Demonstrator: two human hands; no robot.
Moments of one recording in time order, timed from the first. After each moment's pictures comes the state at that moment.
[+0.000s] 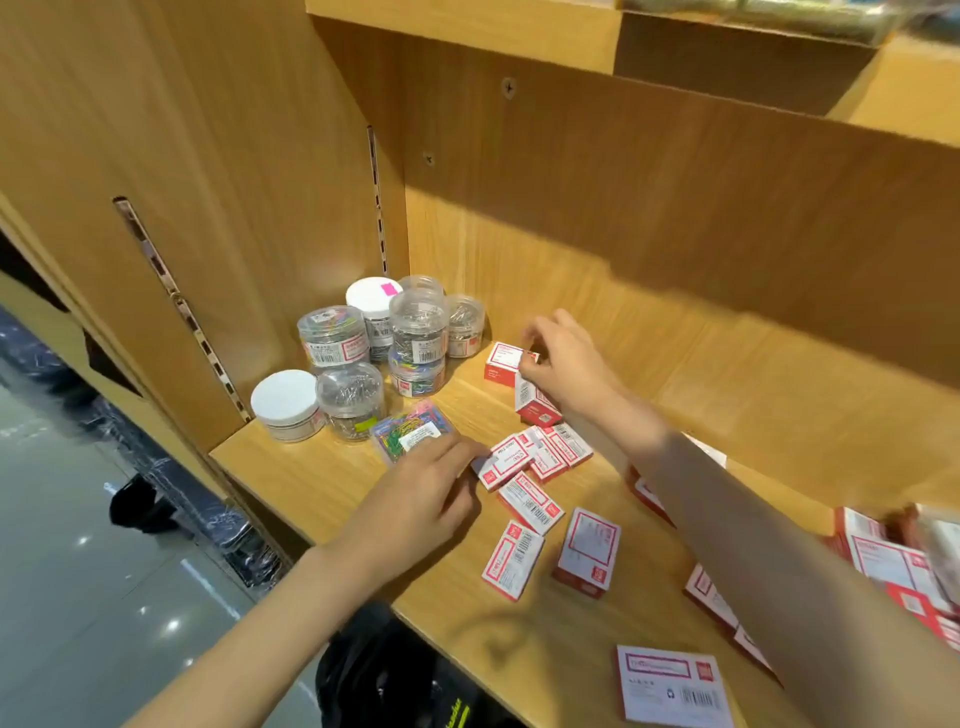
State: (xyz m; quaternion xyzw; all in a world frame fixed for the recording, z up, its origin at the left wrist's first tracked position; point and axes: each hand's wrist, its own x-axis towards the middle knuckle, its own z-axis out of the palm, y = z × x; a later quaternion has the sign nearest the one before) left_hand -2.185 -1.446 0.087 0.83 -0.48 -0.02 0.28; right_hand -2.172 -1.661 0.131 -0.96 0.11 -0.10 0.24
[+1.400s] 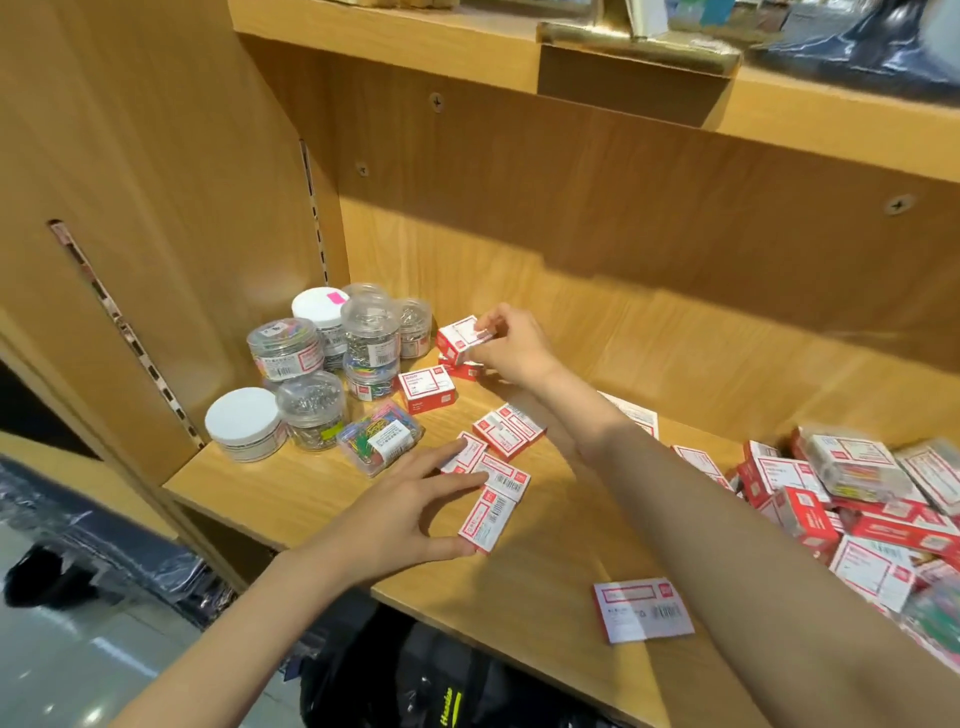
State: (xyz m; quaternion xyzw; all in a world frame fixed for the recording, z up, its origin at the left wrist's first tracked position) left_hand -2.181 -1.434 0.084 0.77 -0.56 -0.16 0.25; right_hand -2.180 -1.630 0.152 -0.86 0.29 -0.15 0.40
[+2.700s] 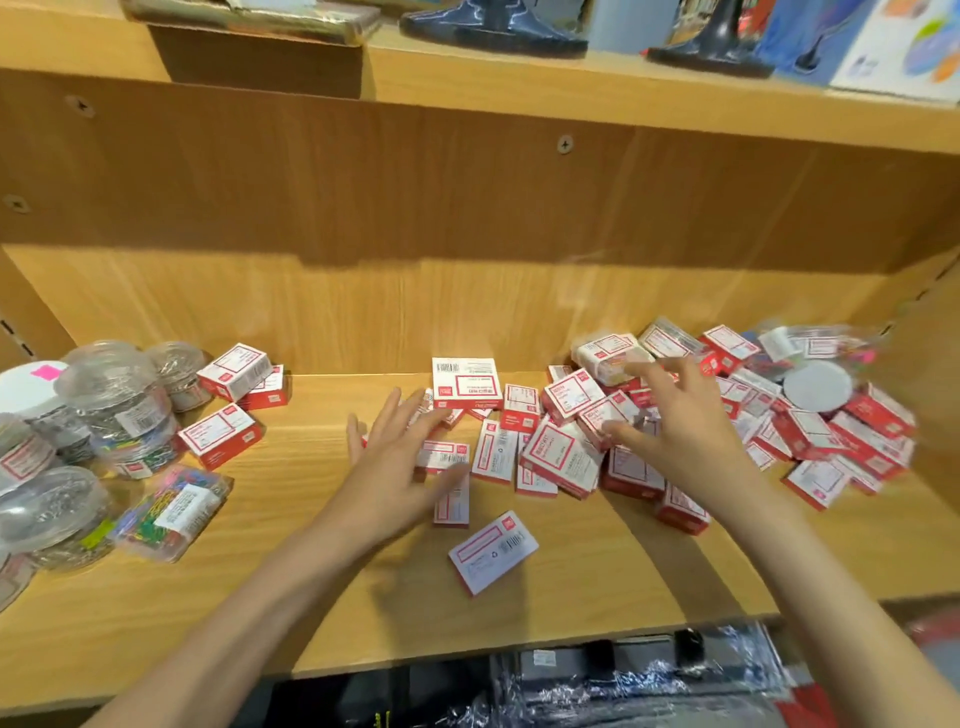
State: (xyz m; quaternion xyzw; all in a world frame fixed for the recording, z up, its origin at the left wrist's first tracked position) left_hand -2.245 -1.554 0.098 0.72 -0.63 -0.13 0.26; right_hand -2.487 -1.666 0.165 -0.84 0.51 -0.17 0.07
